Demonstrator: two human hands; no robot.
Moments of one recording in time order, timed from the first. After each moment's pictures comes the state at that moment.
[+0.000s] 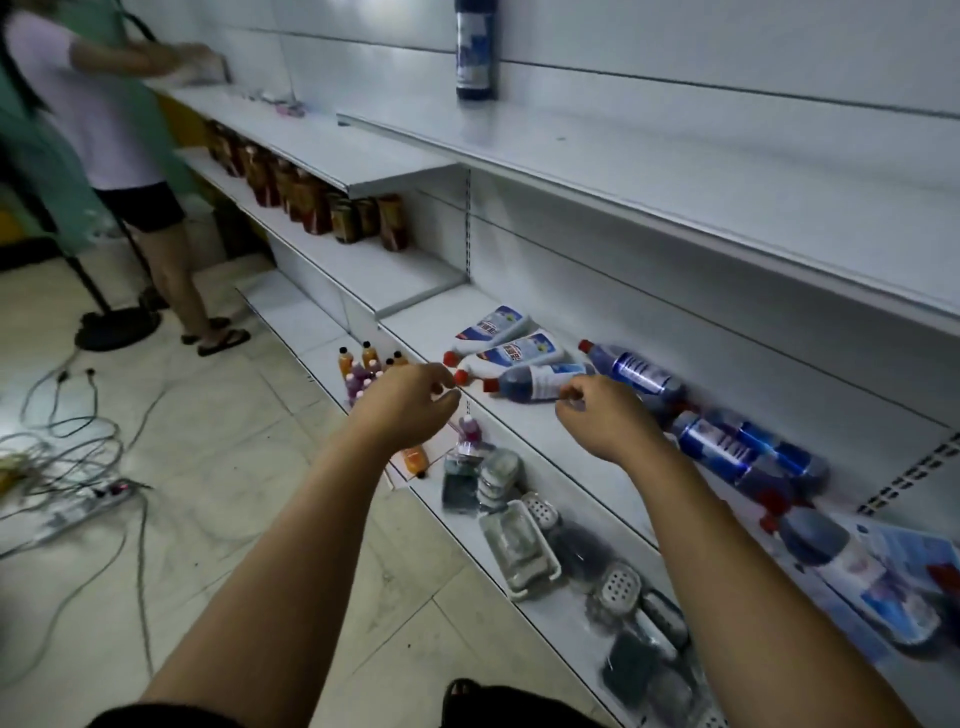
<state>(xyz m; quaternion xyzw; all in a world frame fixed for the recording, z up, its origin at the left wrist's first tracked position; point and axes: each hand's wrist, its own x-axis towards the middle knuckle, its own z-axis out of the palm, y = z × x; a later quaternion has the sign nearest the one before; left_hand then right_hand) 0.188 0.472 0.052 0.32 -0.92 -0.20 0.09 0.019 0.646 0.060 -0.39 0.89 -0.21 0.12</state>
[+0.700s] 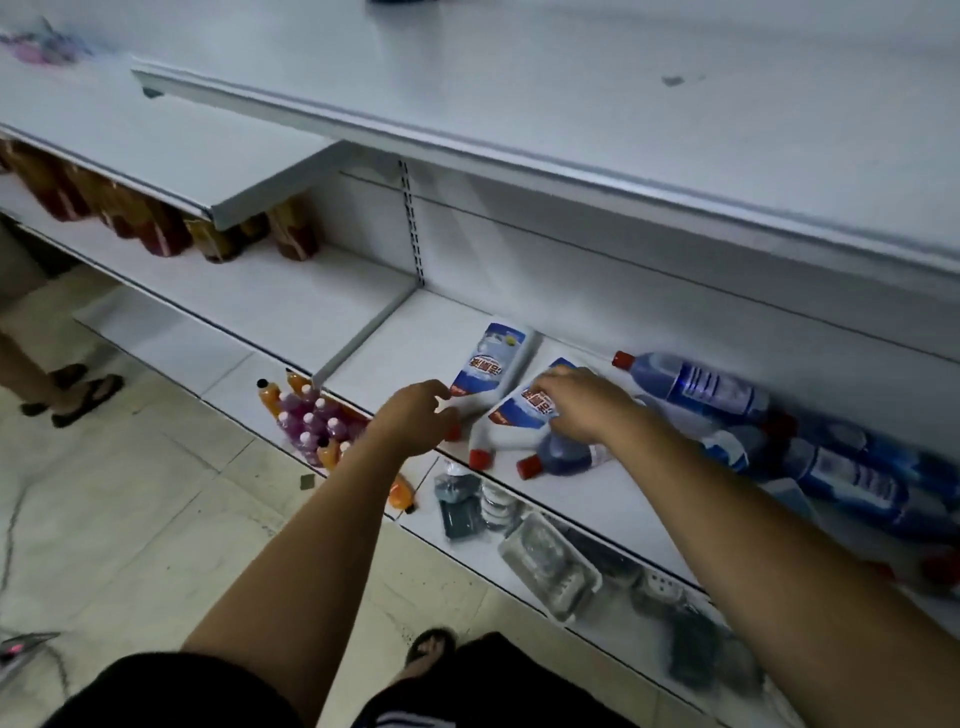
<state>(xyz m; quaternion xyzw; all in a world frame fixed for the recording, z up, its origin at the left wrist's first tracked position) 0.010 0.214 -0.053 0.27 -0.92 -0.28 -0.09 -0.118 0.406 -0.029 -0.39 0.90 0.01 0.19</state>
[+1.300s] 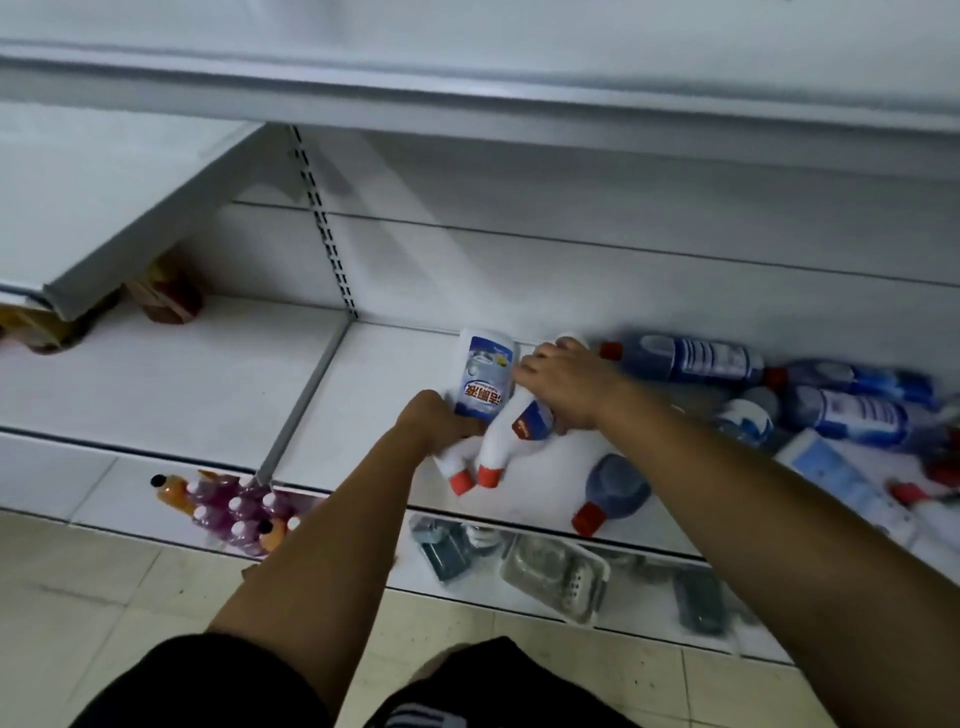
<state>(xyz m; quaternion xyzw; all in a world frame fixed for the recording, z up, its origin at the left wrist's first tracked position) -0.097 0.162 -0.105 0.19 -0.89 -0.36 -0.19 -0.164 0.352 -0.063 -0.42 0.89 0.18 0.06</state>
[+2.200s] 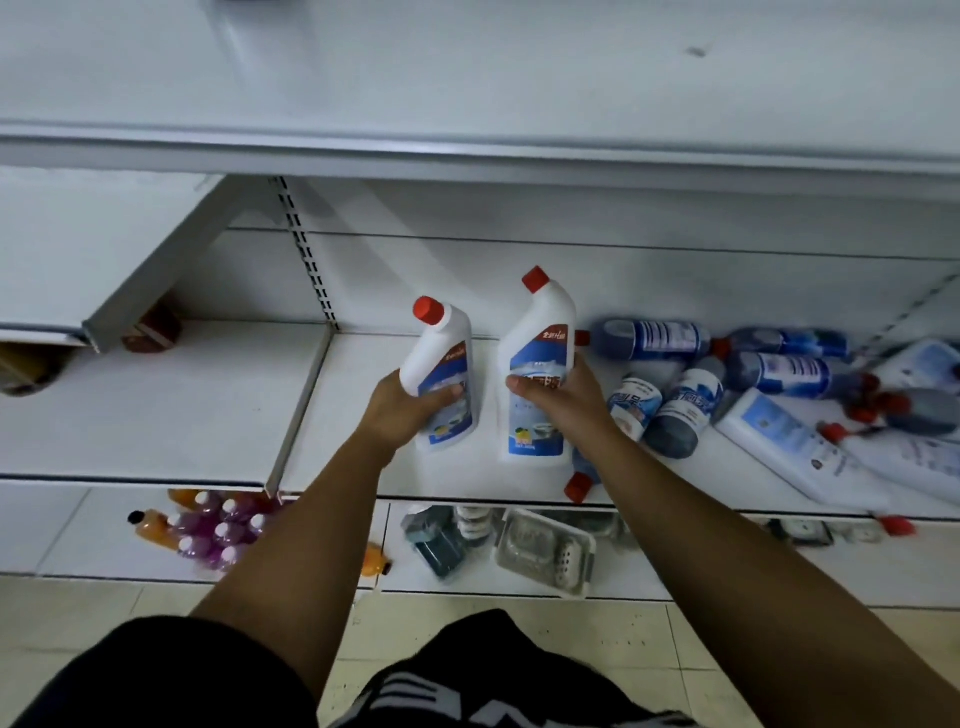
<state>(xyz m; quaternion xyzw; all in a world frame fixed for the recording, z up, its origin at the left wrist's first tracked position) -0.063 0.129 -0.073 0.12 -0.81 -0.58 -0.06 -0.083 0.348 -0.059 0.11 0.79 -0.60 0.08</state>
